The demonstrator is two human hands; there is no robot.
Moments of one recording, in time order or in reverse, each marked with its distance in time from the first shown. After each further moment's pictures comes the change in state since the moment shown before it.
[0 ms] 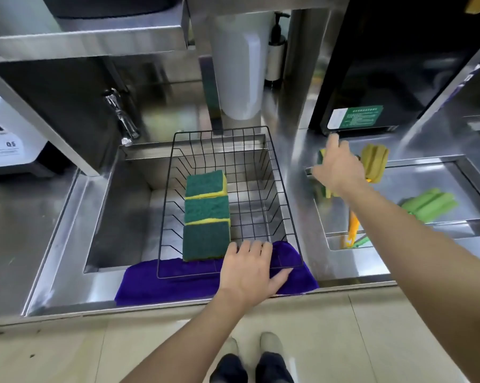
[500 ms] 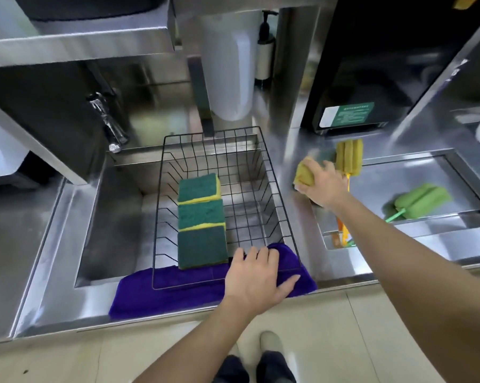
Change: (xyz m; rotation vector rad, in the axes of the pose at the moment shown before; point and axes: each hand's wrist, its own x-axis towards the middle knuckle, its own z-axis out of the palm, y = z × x) left_hand -0.002 0.016 0.007 0.009 -0.051 0.088; right_hand -0.010 0.029 0.044 0.030 -0.176 0.002
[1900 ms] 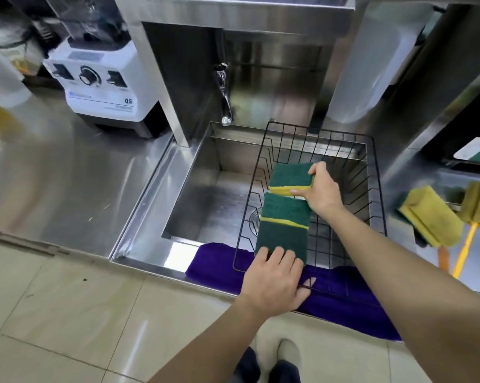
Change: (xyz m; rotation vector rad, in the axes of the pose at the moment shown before) left_hand -0.048 -0.083 0.000 0.061 0.271 -0.146; right_hand 0.007 -0.184 0.078 0.385 -0.102 -0.239
